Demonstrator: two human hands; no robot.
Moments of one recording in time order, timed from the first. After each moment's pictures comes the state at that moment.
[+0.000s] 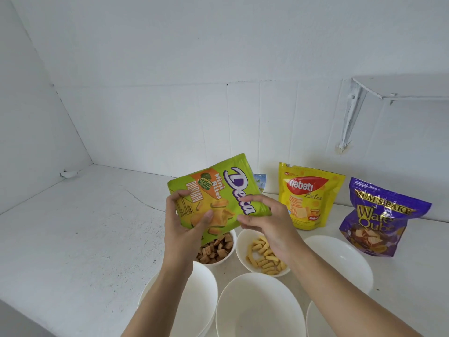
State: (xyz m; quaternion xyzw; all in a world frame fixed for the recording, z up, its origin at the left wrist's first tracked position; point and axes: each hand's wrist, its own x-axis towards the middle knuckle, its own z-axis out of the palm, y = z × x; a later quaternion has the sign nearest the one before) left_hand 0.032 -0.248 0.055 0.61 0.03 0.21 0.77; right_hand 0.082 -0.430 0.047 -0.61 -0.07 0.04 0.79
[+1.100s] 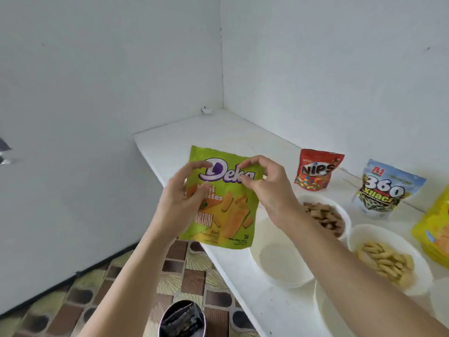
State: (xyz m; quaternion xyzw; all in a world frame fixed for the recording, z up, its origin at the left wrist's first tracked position) left_hand -0.147 -0.084 0.083 0.74 0.21 0.29 0.57; right_hand 0.004 -0.202 0.076 -0.66 -0.28 0.18 0.67
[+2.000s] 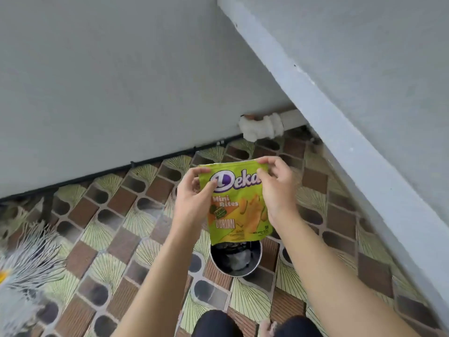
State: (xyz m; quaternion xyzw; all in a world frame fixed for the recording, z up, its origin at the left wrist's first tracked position) left_hand -0.293 0.070 -0.265 0.50 0.52 0.30 0.63; right_hand -0.144 0.010 -0.290 -0.72 -0.19 0.27 0.61
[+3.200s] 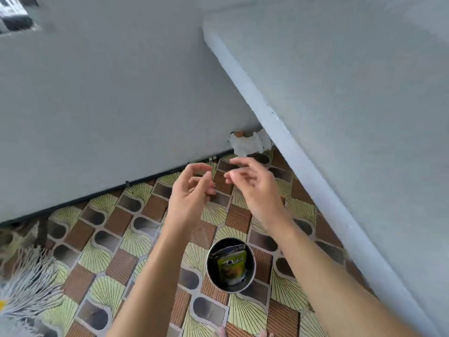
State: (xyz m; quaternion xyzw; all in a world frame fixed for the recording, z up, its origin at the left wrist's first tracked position) left_hand -0.268 0.102 -0.172 0.57 0.45 0.30 0.62; right_hand -0.130 0.024 -0.181 -0.67 -0.37 0.32 0.56
